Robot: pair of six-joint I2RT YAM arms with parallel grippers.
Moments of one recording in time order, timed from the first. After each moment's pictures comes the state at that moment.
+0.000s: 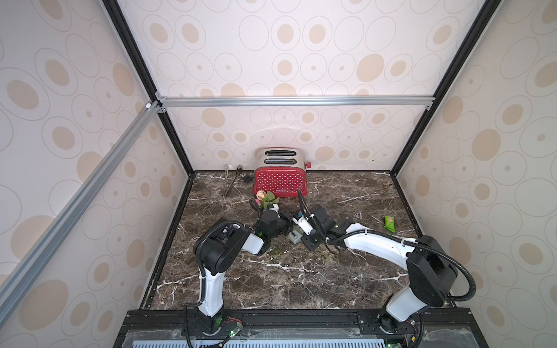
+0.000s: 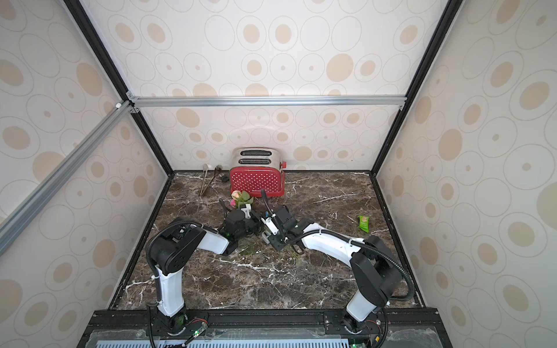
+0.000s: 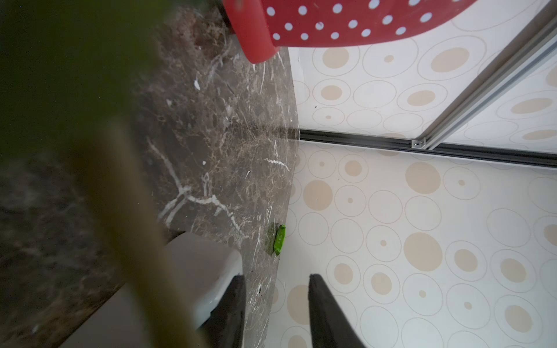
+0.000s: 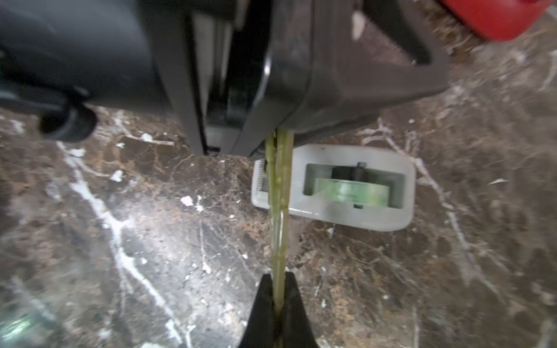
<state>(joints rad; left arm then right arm) -0.58 1.94 0.79 0.89 0.27 -1.54 0.81 1.60 1.05 -0.44 0.13 -0.05</state>
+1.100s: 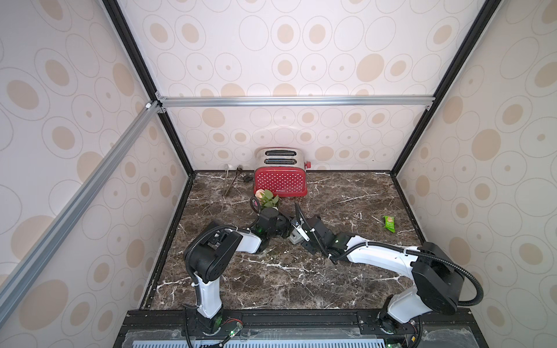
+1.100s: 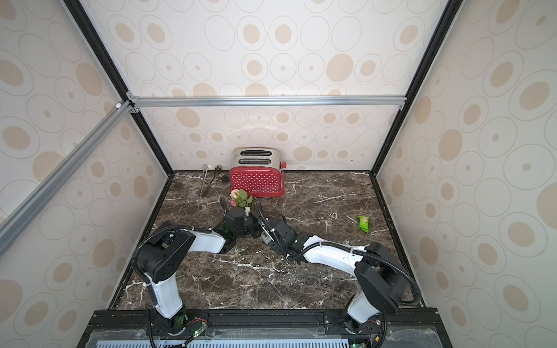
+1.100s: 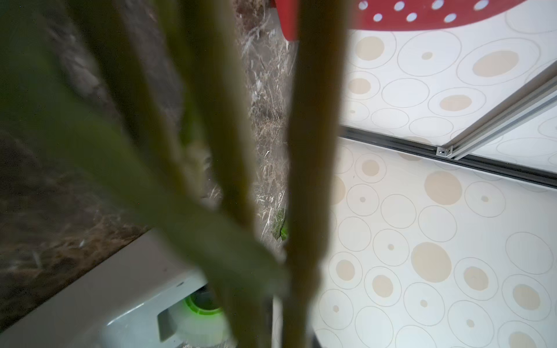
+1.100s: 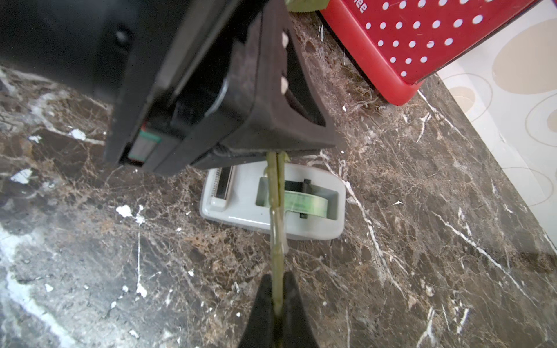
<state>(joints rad) -0.58 1.86 0.80 0.68 0.31 -1.59 0.87 1.53 0.89 -0.20 0.34 -0.17</state>
